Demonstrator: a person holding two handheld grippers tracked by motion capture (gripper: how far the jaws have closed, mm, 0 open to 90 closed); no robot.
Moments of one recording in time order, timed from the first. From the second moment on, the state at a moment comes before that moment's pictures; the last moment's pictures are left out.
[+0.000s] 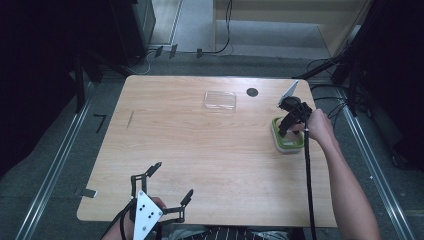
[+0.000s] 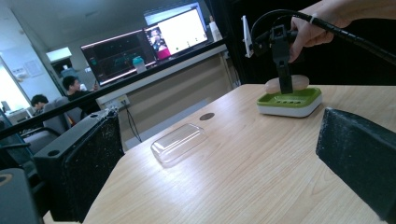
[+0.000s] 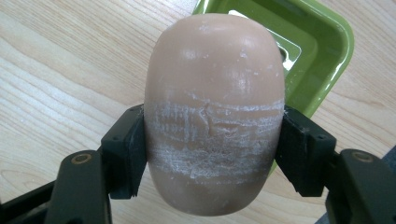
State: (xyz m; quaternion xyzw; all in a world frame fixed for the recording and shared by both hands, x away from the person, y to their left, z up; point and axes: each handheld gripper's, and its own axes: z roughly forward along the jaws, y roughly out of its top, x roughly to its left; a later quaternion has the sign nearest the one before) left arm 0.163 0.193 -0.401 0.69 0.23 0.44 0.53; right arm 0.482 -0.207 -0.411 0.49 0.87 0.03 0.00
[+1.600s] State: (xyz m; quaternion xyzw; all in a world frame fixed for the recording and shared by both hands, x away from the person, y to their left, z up) left arm 0.163 0.194 -0.401 0.69 0.23 0.44 0.53; right arm 0.498 -0.216 -0.445 0.56 0.83 0.02 -0.01
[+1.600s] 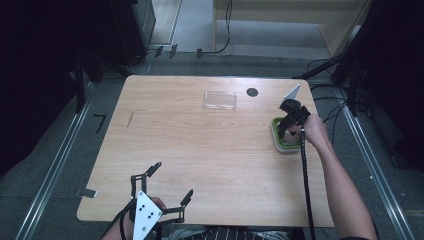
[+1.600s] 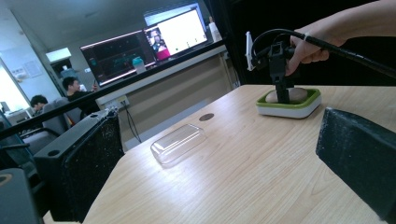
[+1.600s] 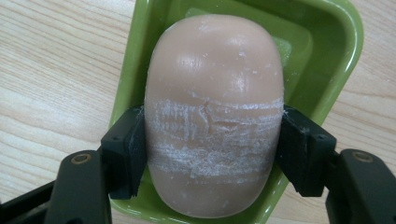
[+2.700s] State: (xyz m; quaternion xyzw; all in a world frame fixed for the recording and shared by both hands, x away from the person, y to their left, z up) left arm 0.163 0.194 -0.401 0.69 0.22 0.44 0.53; right arm 0.499 -0.217 -0.445 0.57 0.82 0.02 -0.01
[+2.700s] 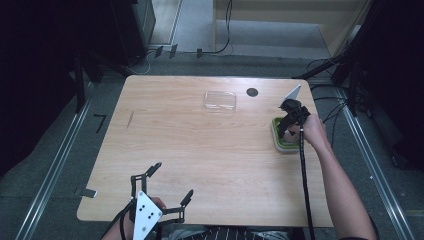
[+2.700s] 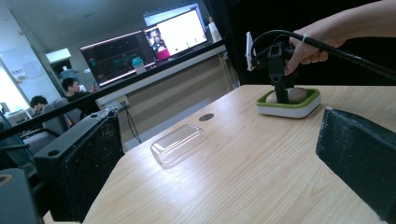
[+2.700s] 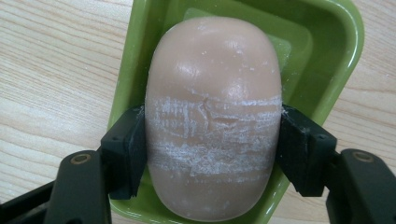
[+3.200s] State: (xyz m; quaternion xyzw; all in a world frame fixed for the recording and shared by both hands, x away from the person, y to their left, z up) left arm 0.163 0.193 -0.402 0.69 0.22 0.44 0.53; right arm 0.499 -0.217 -0.446 0.58 0.82 0.02 -0.01
